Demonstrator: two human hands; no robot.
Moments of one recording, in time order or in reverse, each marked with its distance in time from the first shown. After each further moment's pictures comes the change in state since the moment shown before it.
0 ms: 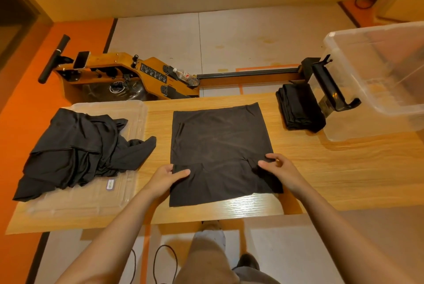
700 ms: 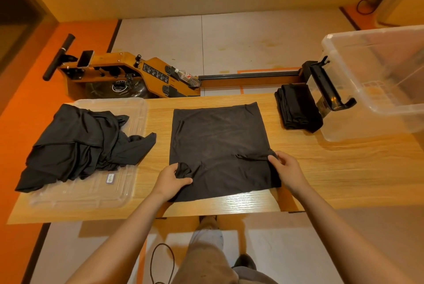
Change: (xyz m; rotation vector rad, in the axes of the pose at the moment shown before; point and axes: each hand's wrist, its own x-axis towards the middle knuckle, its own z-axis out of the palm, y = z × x) left_hand -0.008 -0.011 0.026 0.351 0.201 0.182; right_hand -0.008 0.000 -0.004 -0.010 0.119 -0.219
